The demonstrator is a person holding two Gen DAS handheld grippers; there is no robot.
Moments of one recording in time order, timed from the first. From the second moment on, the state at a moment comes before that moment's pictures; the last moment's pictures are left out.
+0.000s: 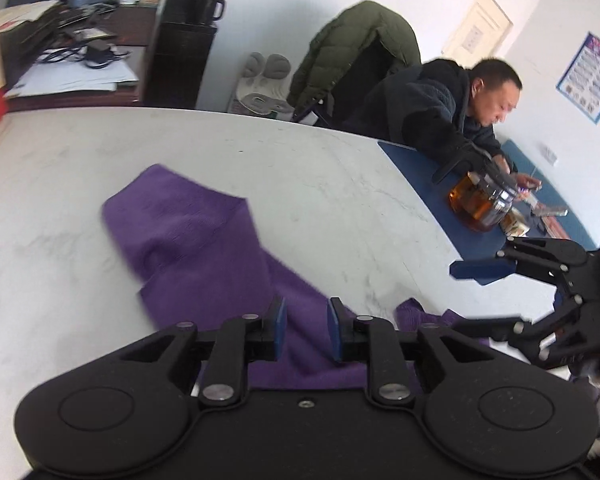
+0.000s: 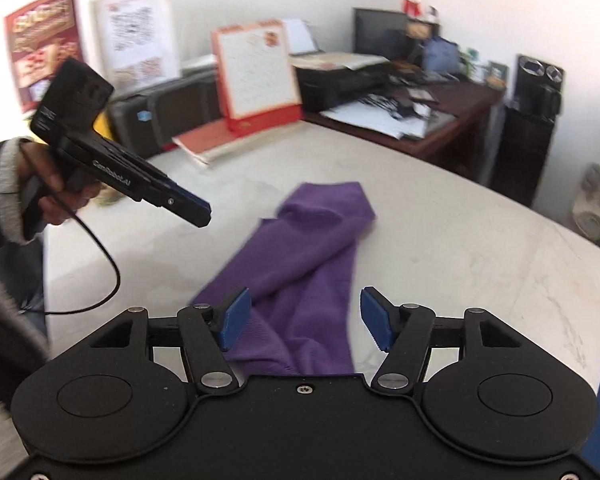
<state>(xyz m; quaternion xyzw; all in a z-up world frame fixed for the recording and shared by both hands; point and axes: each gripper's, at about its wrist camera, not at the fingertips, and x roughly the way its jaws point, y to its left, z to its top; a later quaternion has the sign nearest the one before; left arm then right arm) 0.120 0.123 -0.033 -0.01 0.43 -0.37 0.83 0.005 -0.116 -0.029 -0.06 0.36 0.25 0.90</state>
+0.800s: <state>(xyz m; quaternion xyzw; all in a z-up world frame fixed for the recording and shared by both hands) 0.096 0.176 -0.094 0.00 0.51 -0.26 0.82 -0.044 -0.118 -0.098 -0.27 0.48 0.24 0.80</state>
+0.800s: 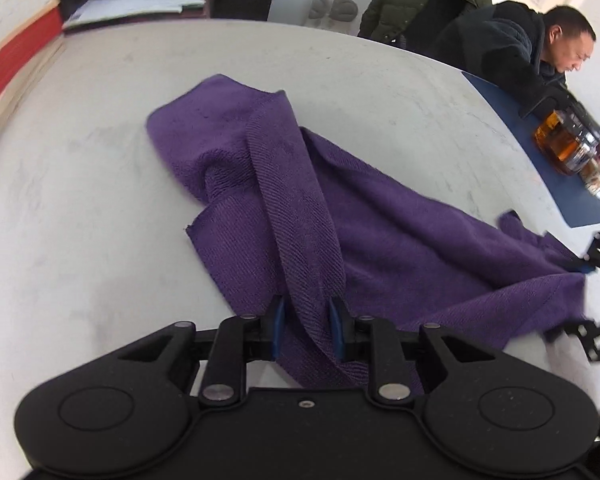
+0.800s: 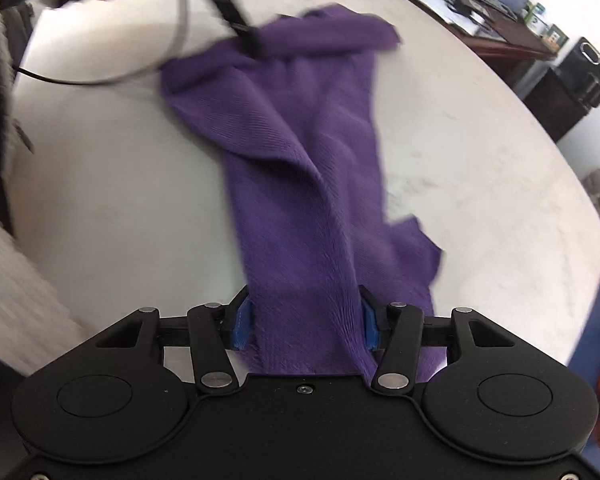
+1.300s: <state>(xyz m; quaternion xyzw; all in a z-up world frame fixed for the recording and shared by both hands) 0.044 0.218 -0.077 -0.03 0.54 -0.22 0.81 -0.047 -0.151 -0.079 -0.23 0.49 0.17 0.83</state>
